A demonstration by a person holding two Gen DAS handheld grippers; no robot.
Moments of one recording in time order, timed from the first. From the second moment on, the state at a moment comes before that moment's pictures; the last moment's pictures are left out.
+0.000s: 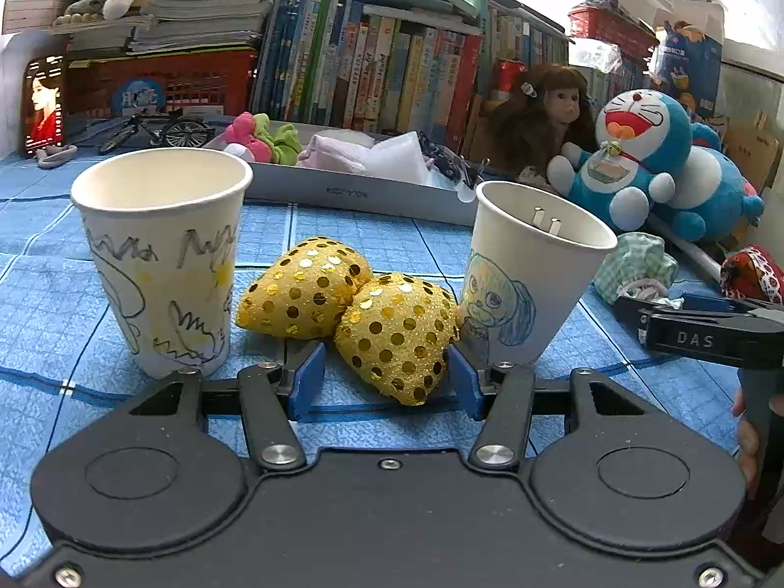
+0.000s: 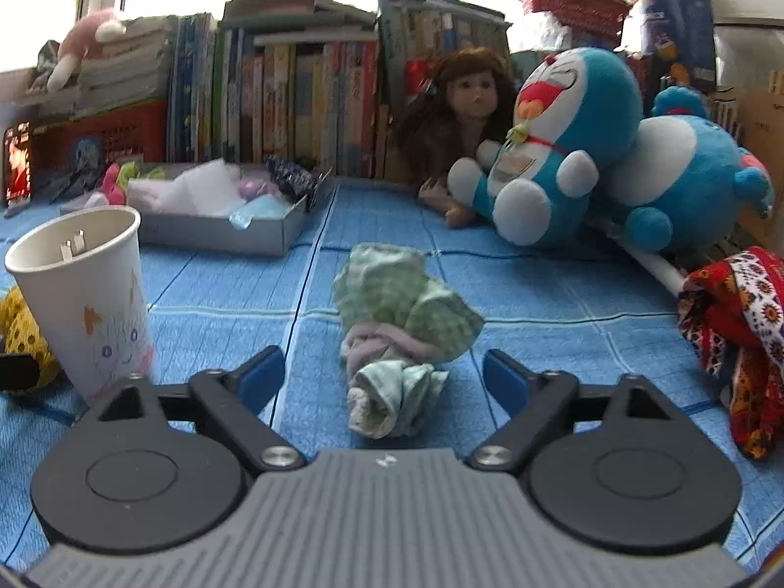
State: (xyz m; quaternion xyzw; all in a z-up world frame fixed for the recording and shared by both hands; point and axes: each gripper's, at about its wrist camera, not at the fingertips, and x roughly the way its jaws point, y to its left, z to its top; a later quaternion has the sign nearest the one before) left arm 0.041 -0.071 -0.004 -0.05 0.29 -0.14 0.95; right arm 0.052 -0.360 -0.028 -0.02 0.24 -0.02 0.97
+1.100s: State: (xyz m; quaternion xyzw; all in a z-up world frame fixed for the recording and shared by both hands) left arm 0.011 -0.058 0.002 -0.02 0.28 -0.16 0.95; right arm 0.021 -0.326 -0.025 -0.04 0.22 0.06 0.97
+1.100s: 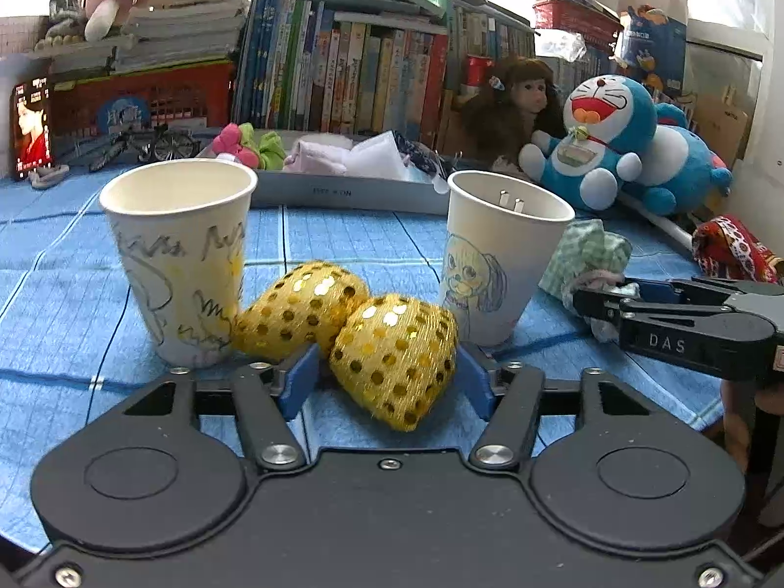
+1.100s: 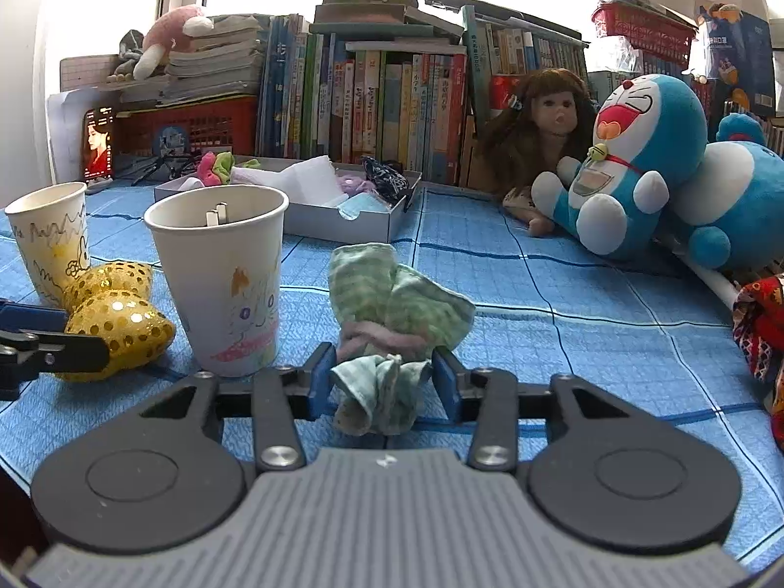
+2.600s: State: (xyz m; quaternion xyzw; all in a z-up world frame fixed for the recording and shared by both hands) left arm -0.004 -0.064 0.065 0.03 0.19 -0.20 0.96; right arm 0.031 -0.327 0.013 -0.01 0.19 0.05 0.98
